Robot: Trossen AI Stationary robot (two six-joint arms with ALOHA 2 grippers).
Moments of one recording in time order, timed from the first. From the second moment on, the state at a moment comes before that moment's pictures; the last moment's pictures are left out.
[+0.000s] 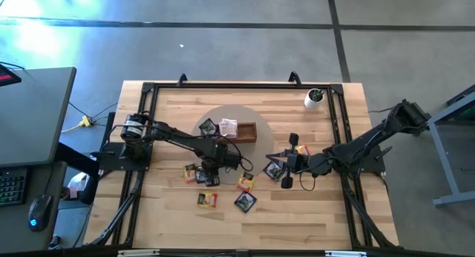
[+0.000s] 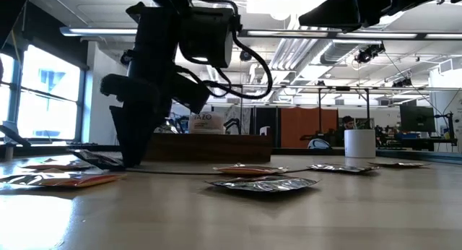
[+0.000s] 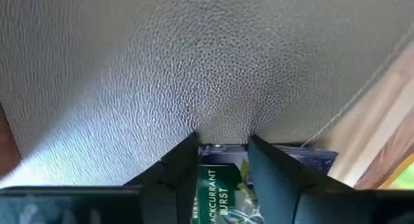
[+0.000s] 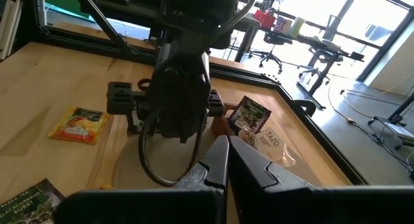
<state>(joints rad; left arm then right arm) -0.14 1.96 1.30 -0.97 0.02 -0.32 0.44 1.22 0.55 0.43 0.68 -0.11</state>
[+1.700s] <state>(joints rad) -0.31 1.96 1.22 -1.00 -0.09 -0.90 0.45 1.22 0.54 0.40 0.59 -0.02</state>
